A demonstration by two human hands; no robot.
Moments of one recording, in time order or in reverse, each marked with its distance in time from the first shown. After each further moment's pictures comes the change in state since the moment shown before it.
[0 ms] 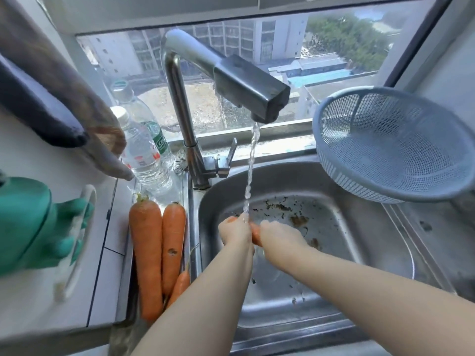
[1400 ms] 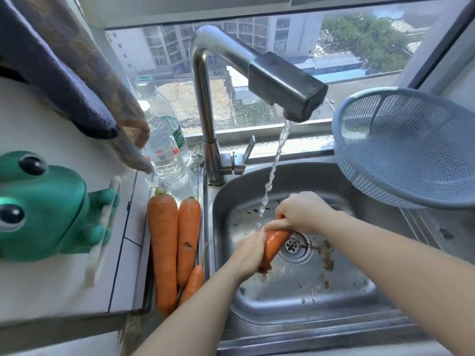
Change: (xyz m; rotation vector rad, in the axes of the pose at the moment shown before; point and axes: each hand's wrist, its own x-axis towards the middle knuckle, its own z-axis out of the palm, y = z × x) left_hand -0.014 -0.014 -0.057 0.685 -0.623 0.287; right_hand 0.045 0.034 -0.036 -0.386 0.121 -0.332
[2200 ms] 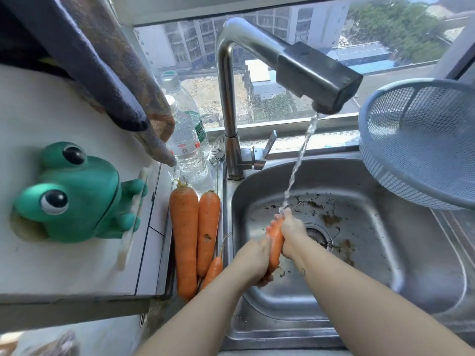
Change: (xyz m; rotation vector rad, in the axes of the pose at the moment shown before) left_hand -0.038 0.010 -0.015 -0.027 0.110 -0.230; right_hand 0.032 -0.087 0.046 2.247 0.219 1.031
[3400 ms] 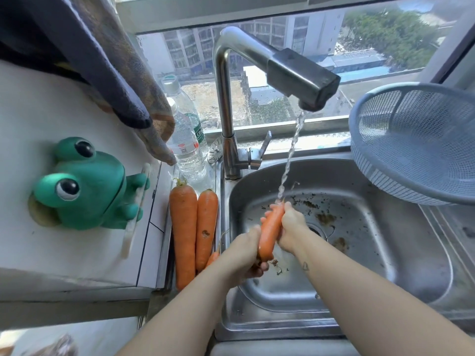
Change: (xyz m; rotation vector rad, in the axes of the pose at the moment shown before) left_hand -0.015 0.004 -0.009 -0.270 -0.092 -0.034; right_hand -0.026 -0.015 -0.005 0.074 -0.081 0.043
